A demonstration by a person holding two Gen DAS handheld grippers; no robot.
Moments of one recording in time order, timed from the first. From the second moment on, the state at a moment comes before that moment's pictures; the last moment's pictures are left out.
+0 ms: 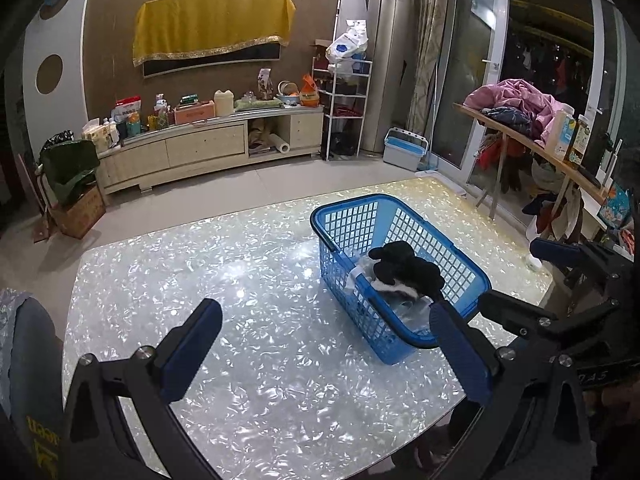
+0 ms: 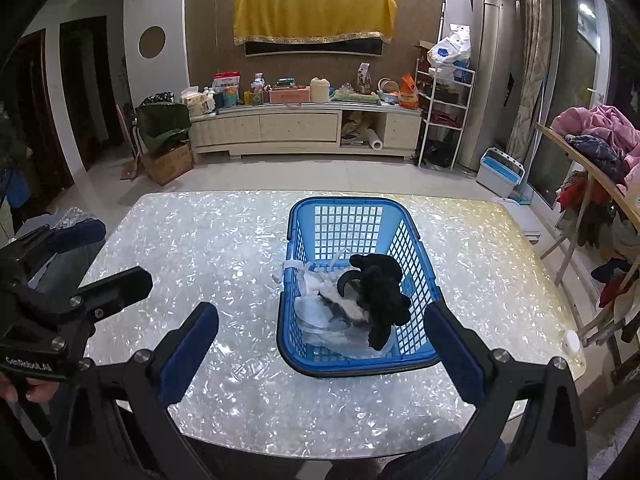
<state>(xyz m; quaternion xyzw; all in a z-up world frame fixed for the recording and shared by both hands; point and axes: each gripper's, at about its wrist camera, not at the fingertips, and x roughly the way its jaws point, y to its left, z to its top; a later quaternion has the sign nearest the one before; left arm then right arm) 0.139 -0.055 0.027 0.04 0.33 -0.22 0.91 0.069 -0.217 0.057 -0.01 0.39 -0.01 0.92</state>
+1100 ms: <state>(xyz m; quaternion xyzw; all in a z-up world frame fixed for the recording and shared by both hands) 0.139 -0.051 0.023 0.04 0.34 -0.22 0.92 0.069 -0.215 0.058 -0.01 0.39 -0.01 0.92</state>
